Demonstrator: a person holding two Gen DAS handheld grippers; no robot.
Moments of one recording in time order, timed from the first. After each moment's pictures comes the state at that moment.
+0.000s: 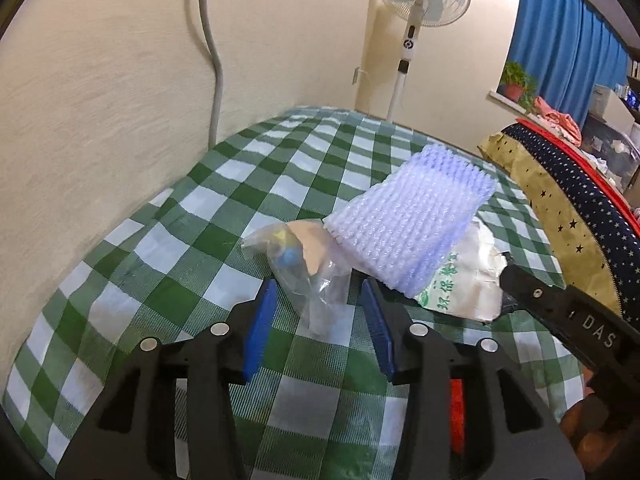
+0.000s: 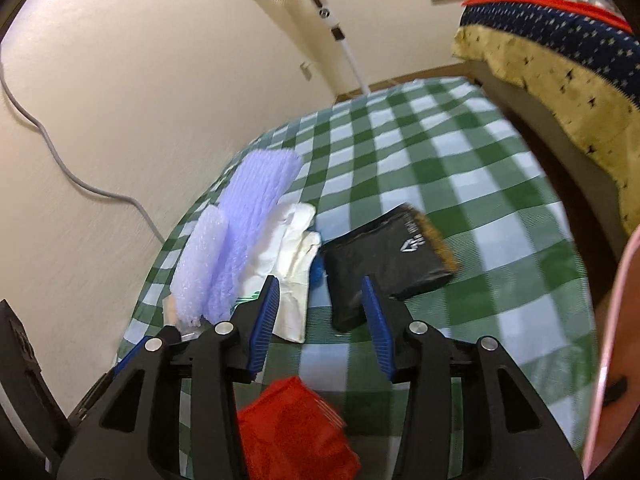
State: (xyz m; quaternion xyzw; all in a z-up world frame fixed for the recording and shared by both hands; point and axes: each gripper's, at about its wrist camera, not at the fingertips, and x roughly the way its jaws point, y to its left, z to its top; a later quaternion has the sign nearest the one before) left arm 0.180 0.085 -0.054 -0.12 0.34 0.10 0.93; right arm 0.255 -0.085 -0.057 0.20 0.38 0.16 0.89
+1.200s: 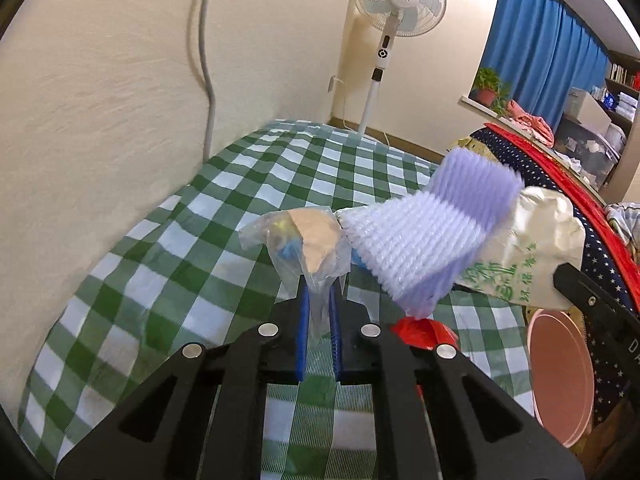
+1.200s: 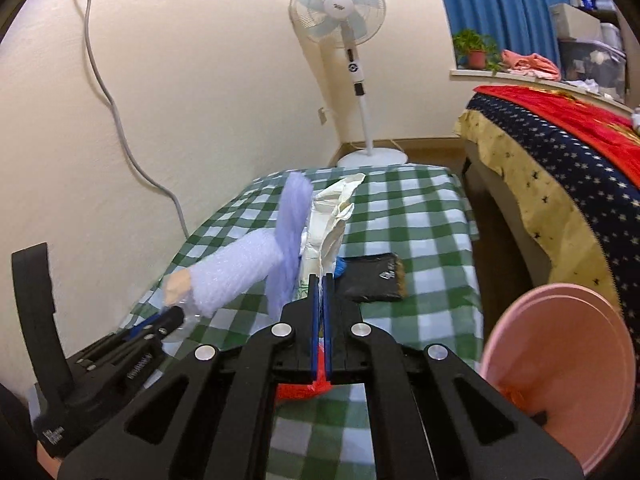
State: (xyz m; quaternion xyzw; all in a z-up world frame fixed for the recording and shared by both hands) left arm 0.118 0.072 -0.010 -0.13 0.33 0.06 0.93; right arm 0.145 -0.112 0.033 0.08 0.29 0.13 0.94
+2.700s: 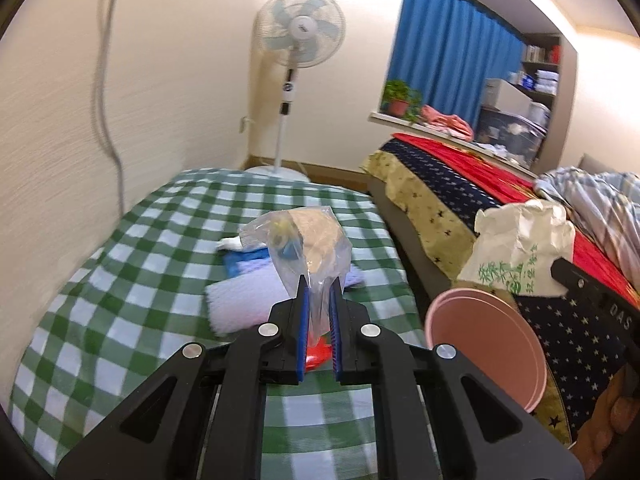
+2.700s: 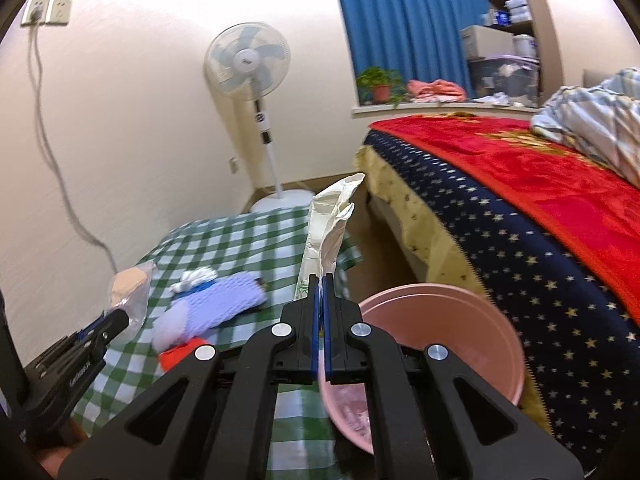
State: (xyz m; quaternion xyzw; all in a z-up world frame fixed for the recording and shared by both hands) left arm 0.081 -0.018 0.024 -0.08 0.25 -0.07 0.96; right arm 0.063 -0.223 0.060 0.10 0.22 -0.04 0.97
